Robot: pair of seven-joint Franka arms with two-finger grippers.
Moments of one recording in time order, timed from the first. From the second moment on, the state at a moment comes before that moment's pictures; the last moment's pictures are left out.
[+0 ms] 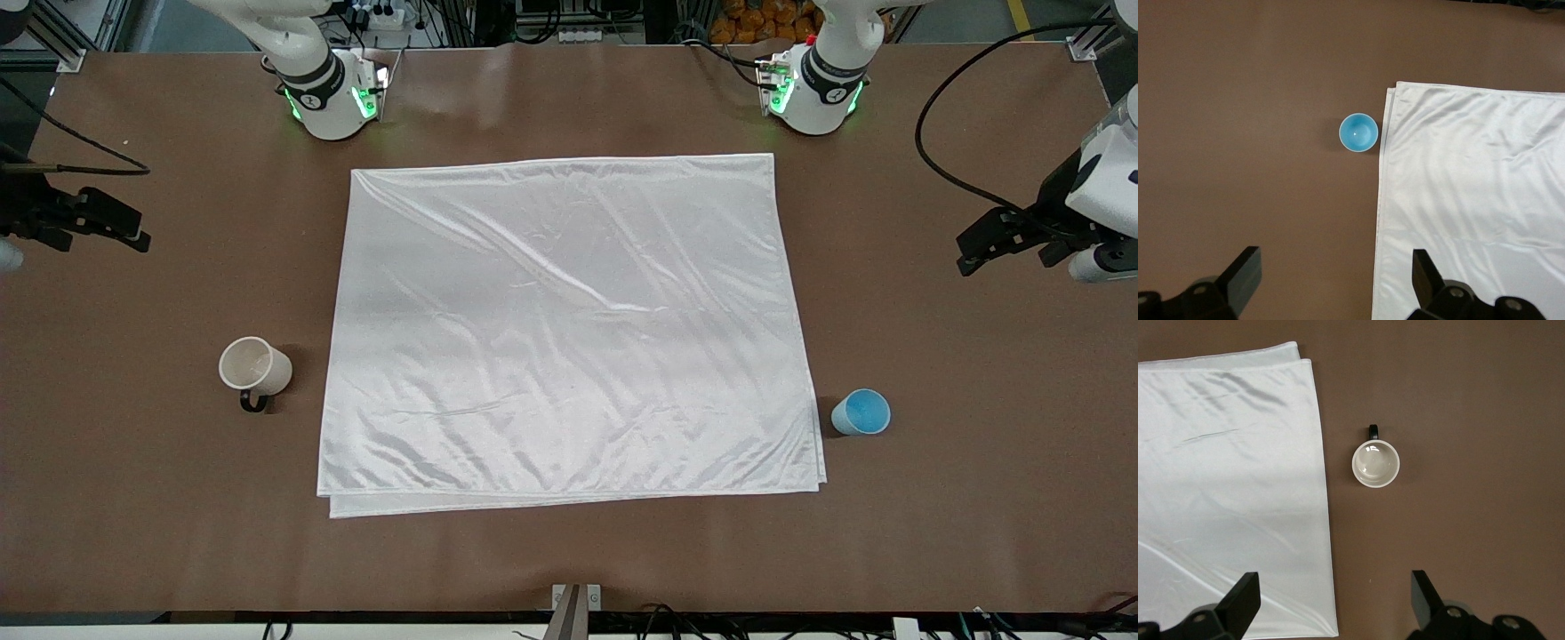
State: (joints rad) left arm 0.07 0.02 -0.18 -1.58 0.05 1.69 -0.20; right arm -0.08 0.05 0.07 -1.49 0.02 1.51 0.02
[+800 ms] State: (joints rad) left arm 0.11 0.14 -0.16 -1.59 0.05 1.73 -0.20; right arm -0.10 0.18 0.07 -1.50 0.01 1.64 0.02
